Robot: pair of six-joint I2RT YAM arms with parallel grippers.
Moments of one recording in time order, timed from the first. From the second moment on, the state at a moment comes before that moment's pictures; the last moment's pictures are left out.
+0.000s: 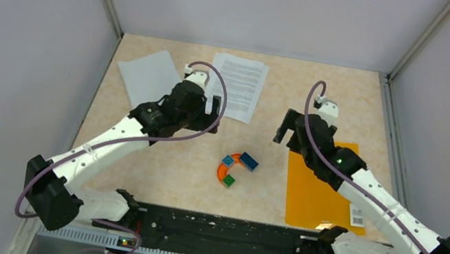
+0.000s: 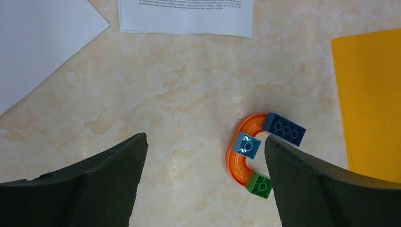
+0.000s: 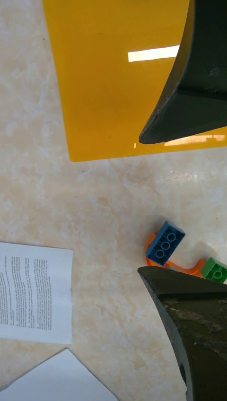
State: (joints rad) left arm -0.64 1.20 1.09 -0.58 -0.24 -0.45; right arm 0.72 1.07 0.95 -0.55 0.51 0.67
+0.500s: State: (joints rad) left arm -0.99 1.50 1.14 -0.45 -0.15 -0.60; right arm 0.72 1.00 1.01 -0.65 0.57 0.67
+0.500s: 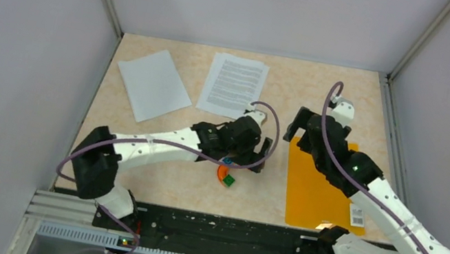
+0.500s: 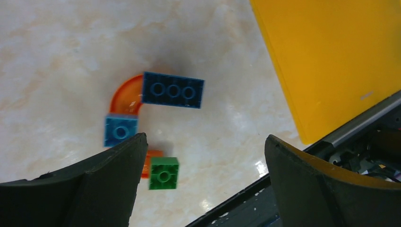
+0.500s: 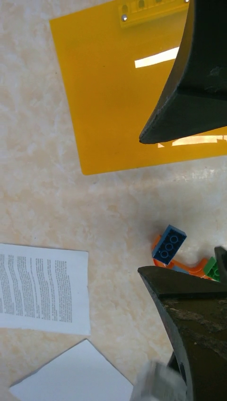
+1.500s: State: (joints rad) left arm -0.97 1.79 1.14 -0.40 -0.10 -0.76; right arm 0.72 0.89 1.02 -0.76 0.65 0.68
